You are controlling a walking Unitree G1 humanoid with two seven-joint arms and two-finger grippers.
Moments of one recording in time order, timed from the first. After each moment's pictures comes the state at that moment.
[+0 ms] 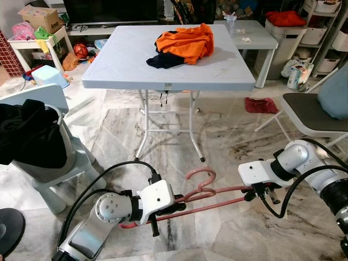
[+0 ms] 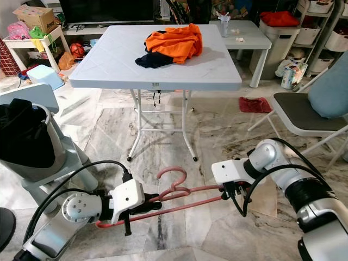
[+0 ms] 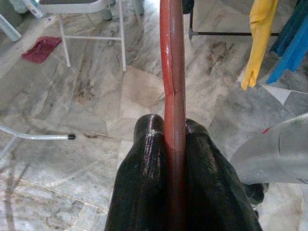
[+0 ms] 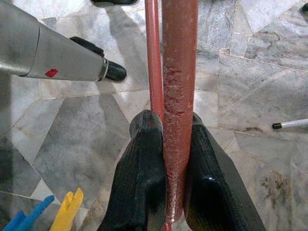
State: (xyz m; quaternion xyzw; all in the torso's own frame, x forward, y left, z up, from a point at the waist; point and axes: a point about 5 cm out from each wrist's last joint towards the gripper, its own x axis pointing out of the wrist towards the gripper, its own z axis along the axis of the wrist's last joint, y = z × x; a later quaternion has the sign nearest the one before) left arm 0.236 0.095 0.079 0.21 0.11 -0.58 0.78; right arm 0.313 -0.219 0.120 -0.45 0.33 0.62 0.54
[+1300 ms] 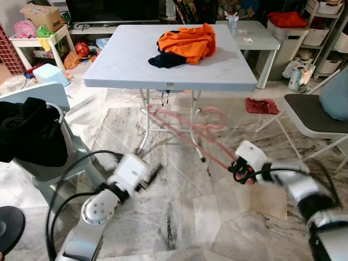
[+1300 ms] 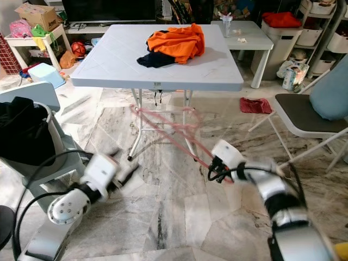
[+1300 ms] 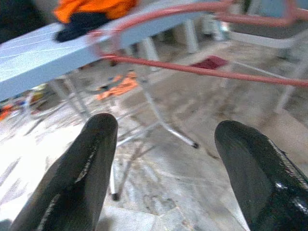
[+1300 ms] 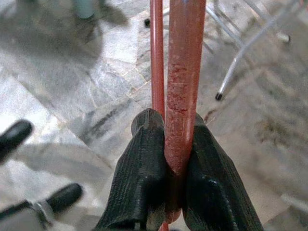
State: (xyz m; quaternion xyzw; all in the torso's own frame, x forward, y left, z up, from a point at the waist) left arm 0.260 0.136 0.096 0.15 0.02 -0.23 0.96; right arm 0.328 -0.220 0.066 -0.21 0.28 0.32 0.88
